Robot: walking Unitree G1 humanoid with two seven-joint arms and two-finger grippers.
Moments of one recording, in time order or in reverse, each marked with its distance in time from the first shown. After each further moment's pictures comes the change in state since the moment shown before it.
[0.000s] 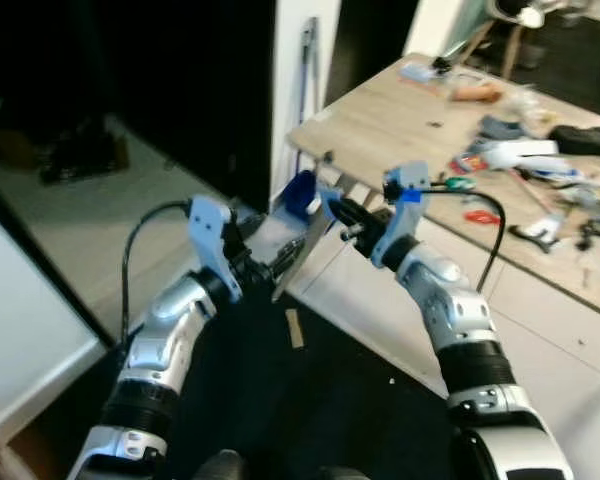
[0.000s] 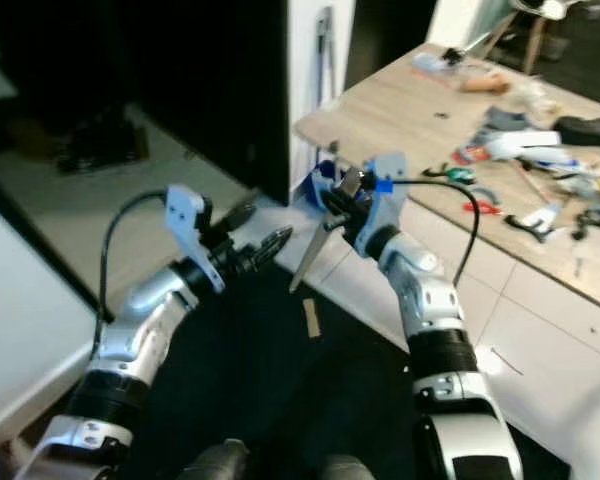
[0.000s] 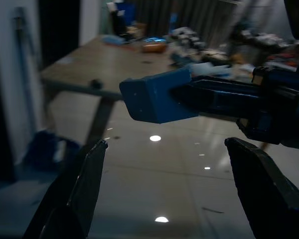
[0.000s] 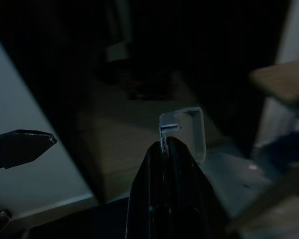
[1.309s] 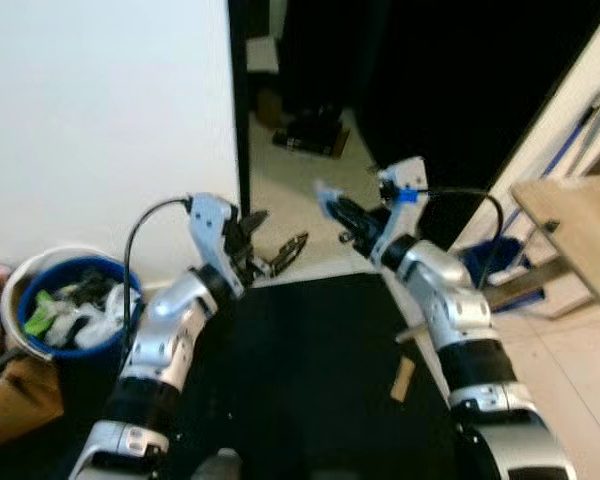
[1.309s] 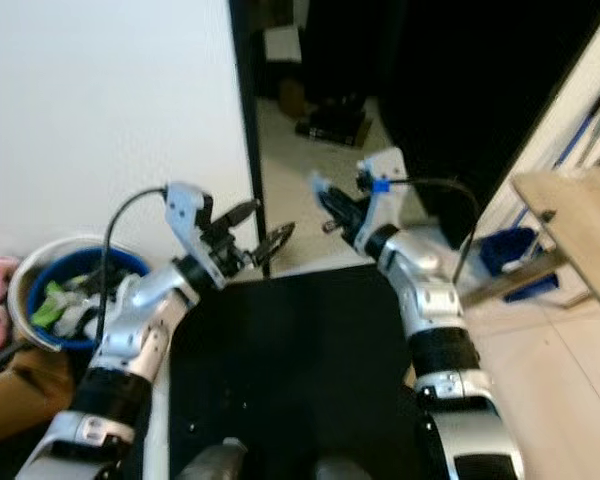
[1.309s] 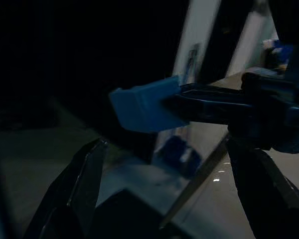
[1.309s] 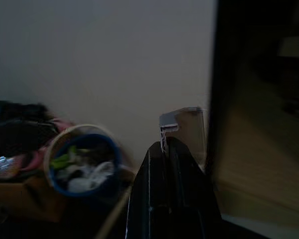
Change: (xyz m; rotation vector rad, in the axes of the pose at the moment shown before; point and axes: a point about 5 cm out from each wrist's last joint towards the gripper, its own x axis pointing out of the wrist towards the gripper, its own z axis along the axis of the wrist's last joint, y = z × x) left arm 0.003 -0.003 0.001 0.006 -0.012 -0.020; right arm 0.001 0.001 -0.002 -0.035 0.027 0.024
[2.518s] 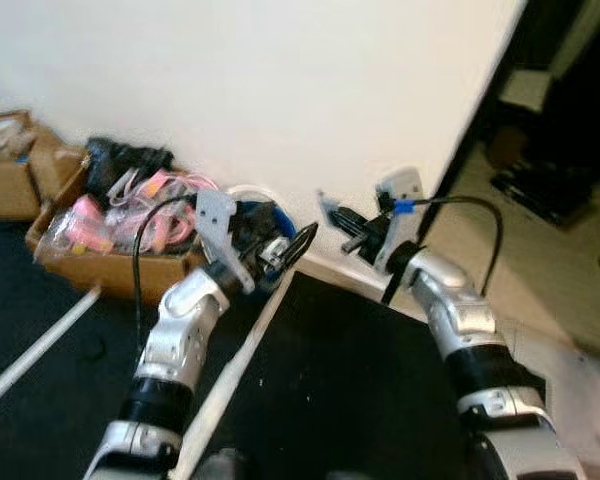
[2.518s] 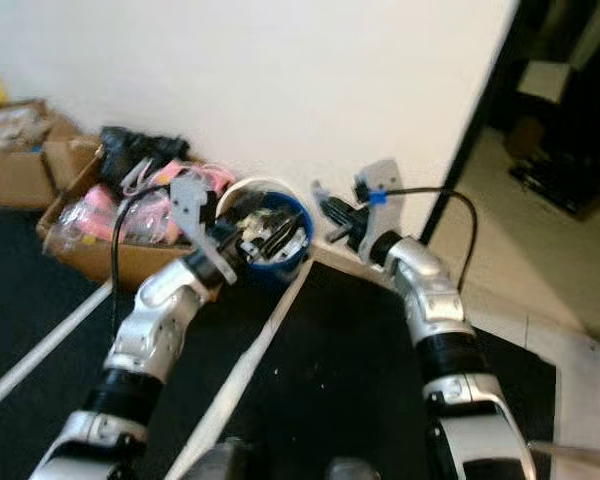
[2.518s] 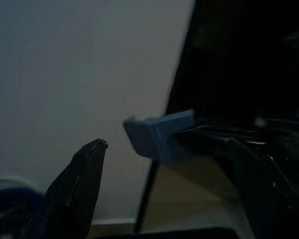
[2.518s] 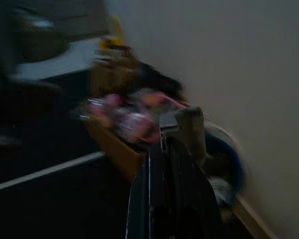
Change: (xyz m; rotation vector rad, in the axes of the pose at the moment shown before) left arm 0.005 0.001 0.008 0.005 -0.070 0.058; right arm 0.002 0.007 -0.003 -0.047 -0.008 0.031
